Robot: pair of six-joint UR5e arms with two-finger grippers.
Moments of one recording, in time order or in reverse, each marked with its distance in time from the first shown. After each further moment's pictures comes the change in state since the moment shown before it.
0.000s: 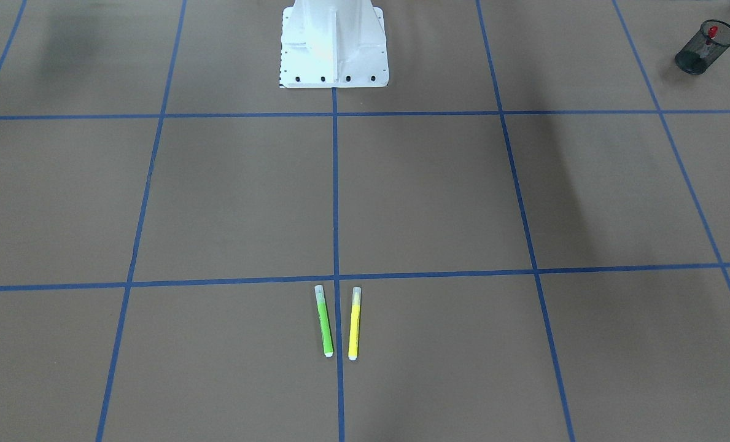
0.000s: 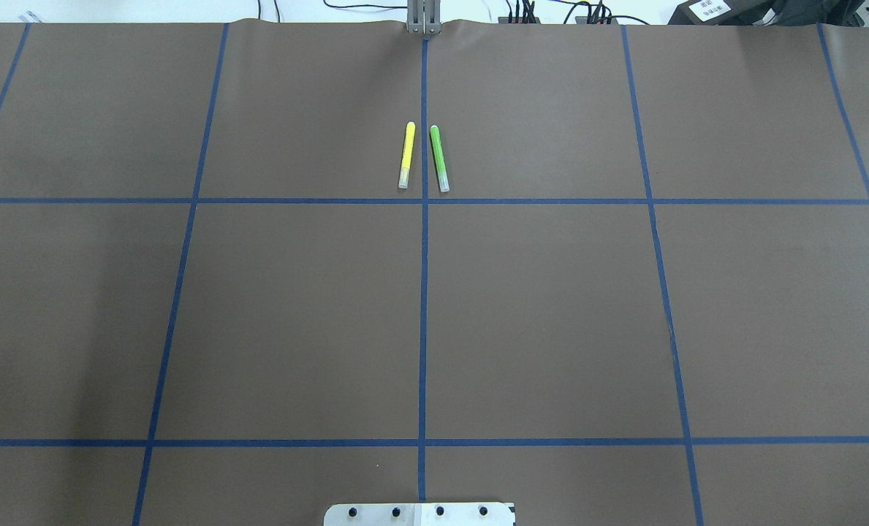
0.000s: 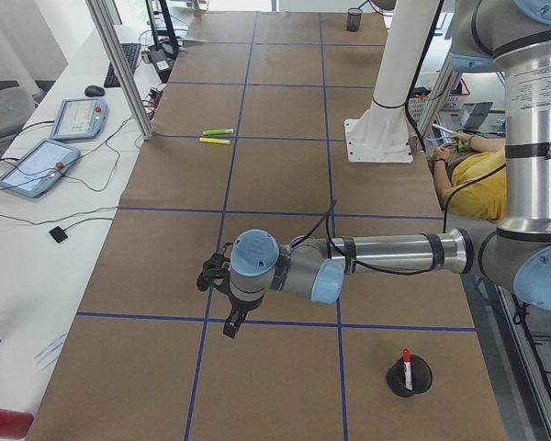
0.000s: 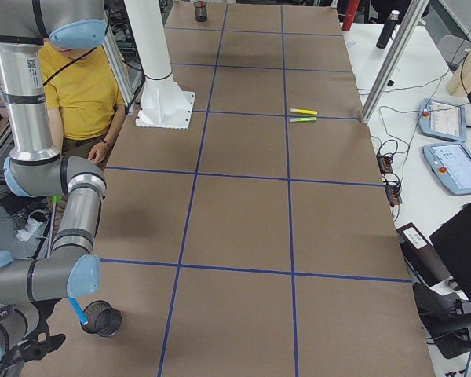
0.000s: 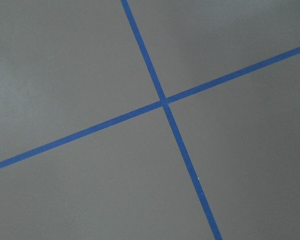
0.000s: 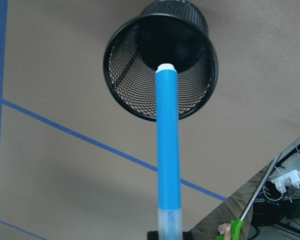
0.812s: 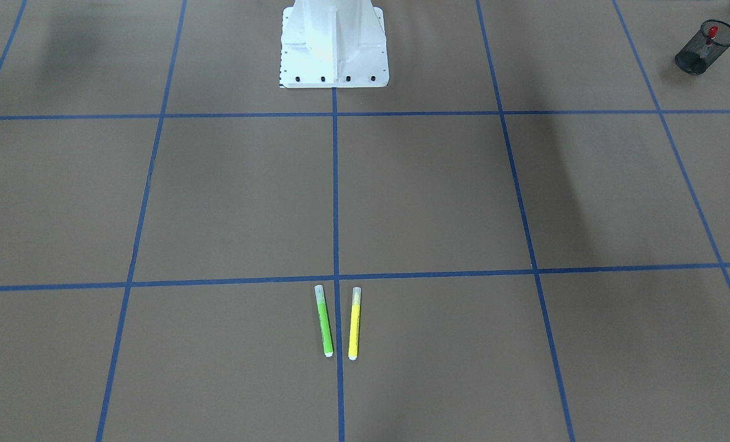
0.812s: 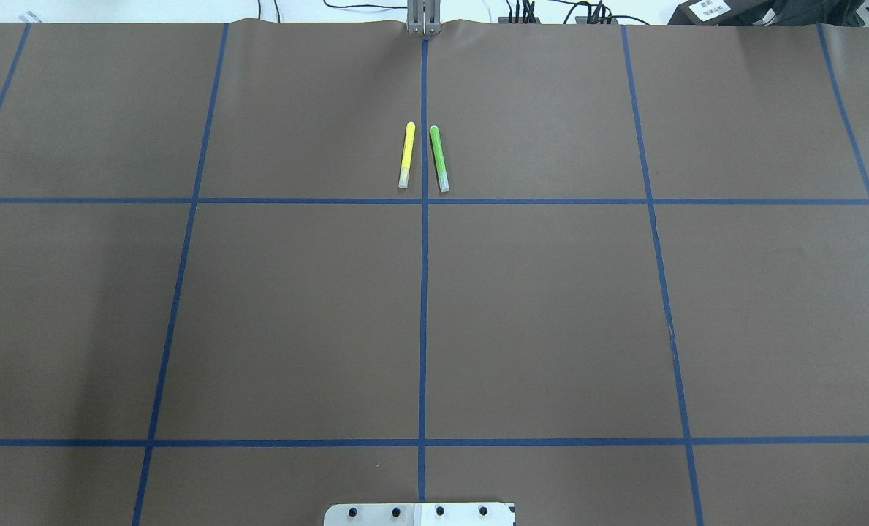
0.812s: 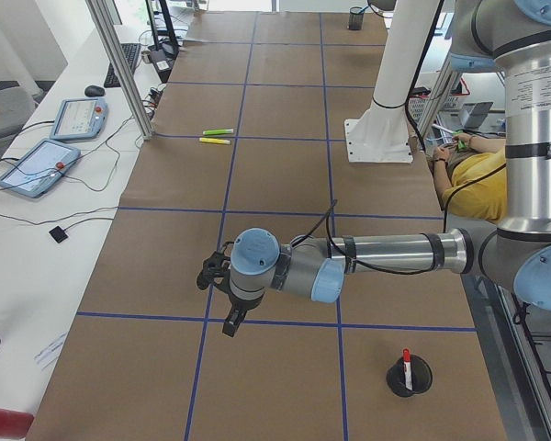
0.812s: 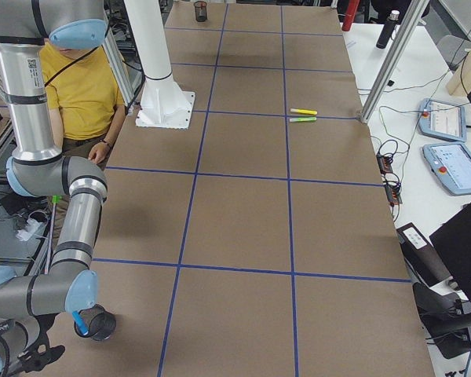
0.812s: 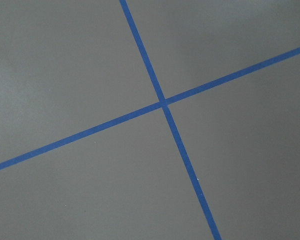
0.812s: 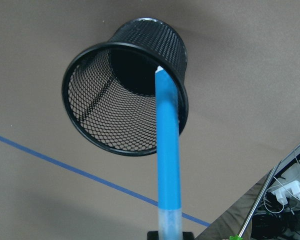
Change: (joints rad) left arm 0.001 0.006 -0.004 -0.019 0.000 0.000; right arm 0.018 0.005 -0.116 0.132 0.000 0.003
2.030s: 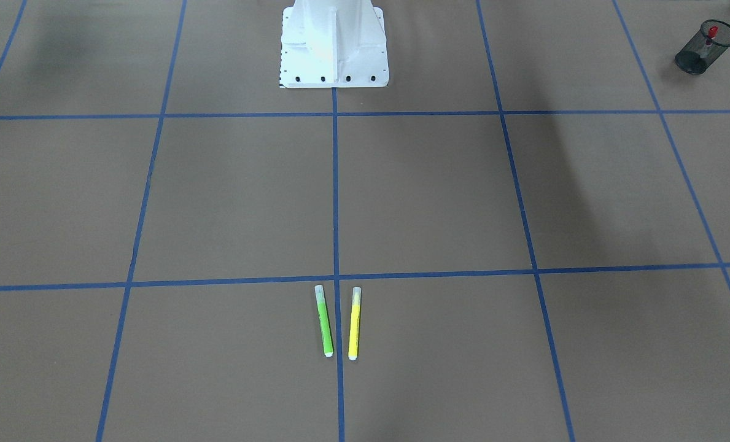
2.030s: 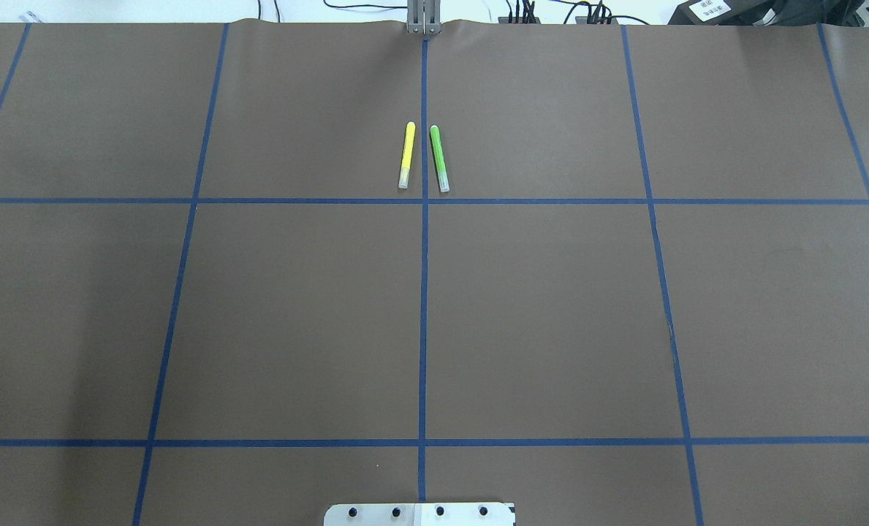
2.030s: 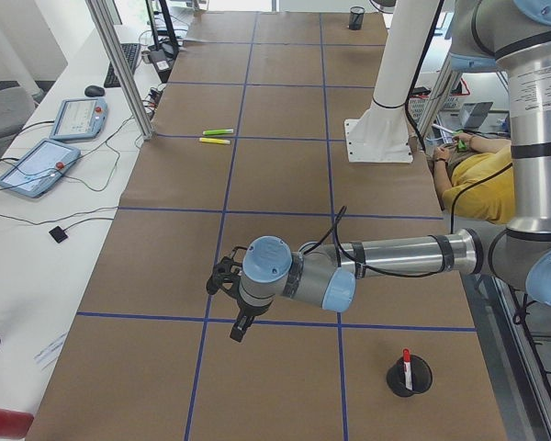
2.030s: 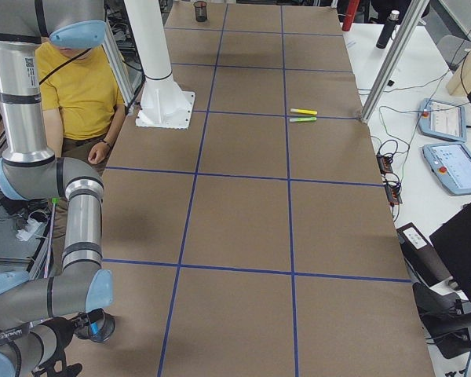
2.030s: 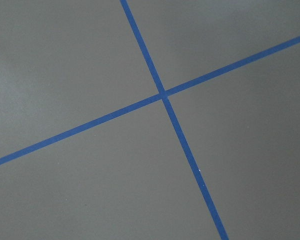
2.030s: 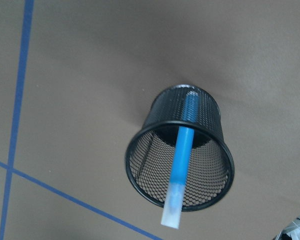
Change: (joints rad) left arm 0.000 0.039 0.002 -0.058 0.000 -0.004; right arm -0.180 0.013 -0.015 0.200 0.278 0.057
